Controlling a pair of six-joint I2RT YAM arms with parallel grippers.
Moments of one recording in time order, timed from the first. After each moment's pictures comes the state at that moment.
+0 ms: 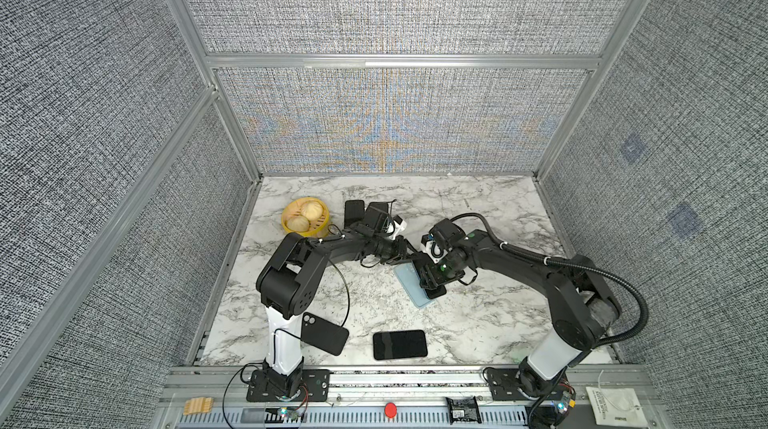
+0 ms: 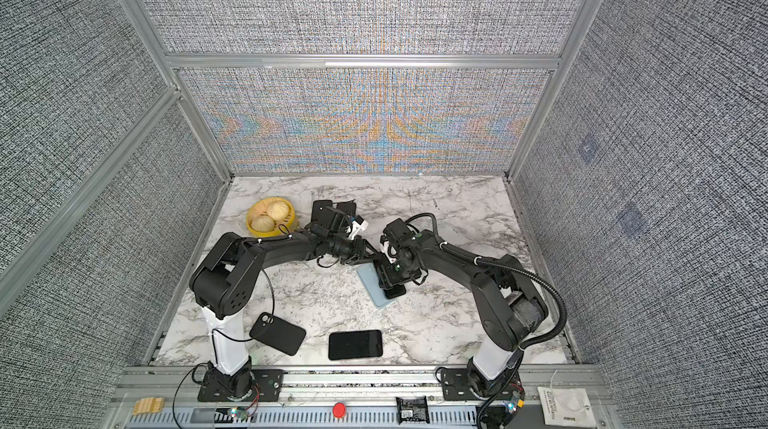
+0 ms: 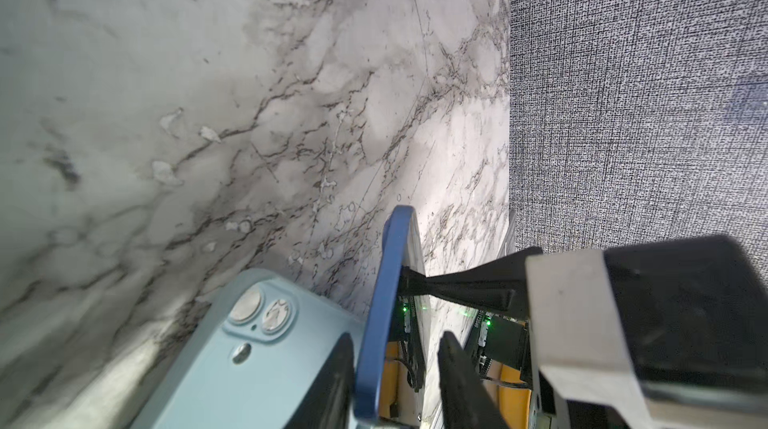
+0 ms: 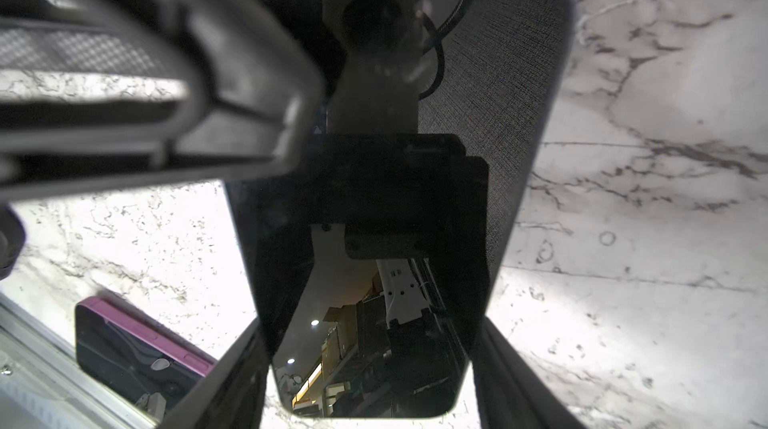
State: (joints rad) left arm -0.59 1.96 1.14 -0.05 0.84 -0.68; right arm 0.61 1.68 1.09 -0.72 -0.19 0.19
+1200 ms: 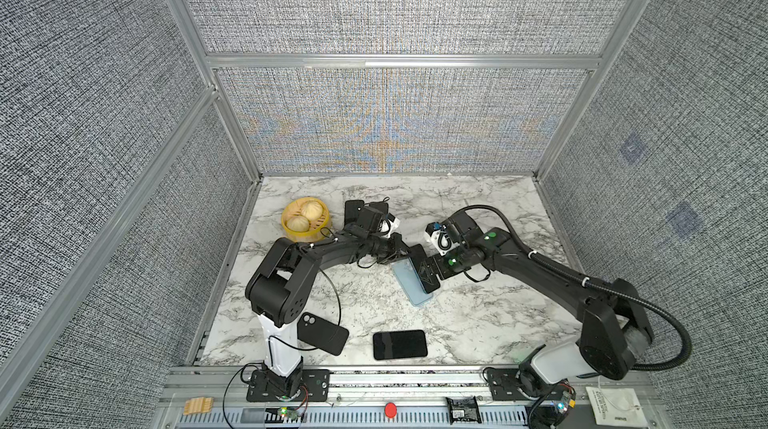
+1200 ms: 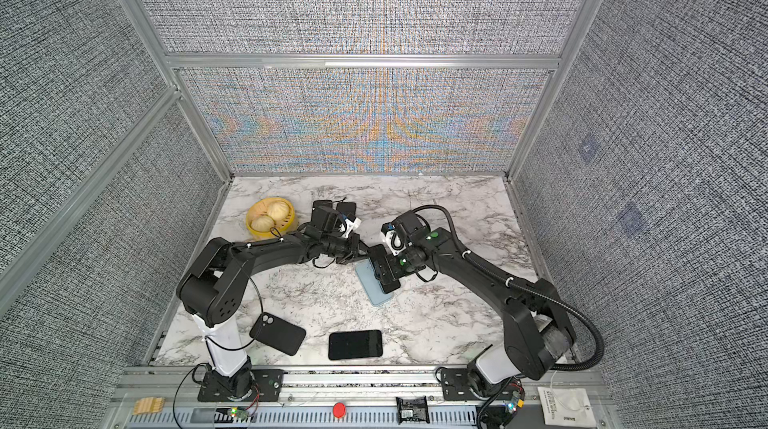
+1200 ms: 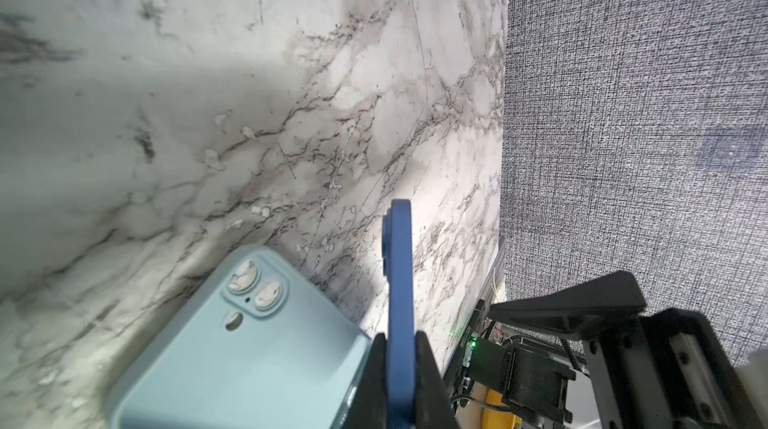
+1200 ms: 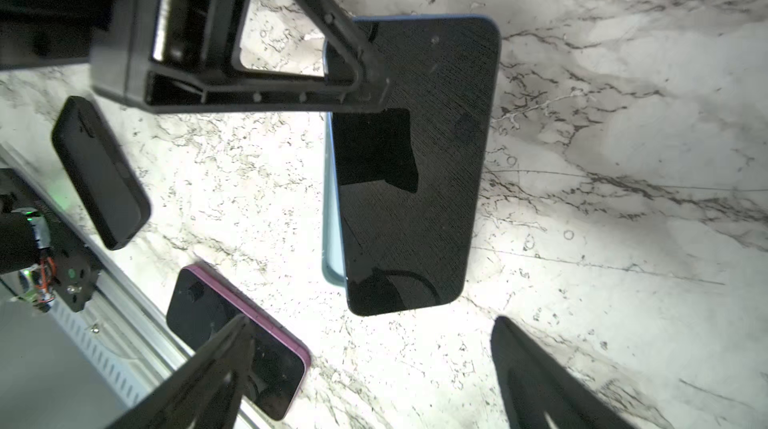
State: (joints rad) left arm -0.57 1.86 1.07 0.03 0.78 -0.82; right arm 0.59 1.45 1.09 -0.74 -0.25 0.18
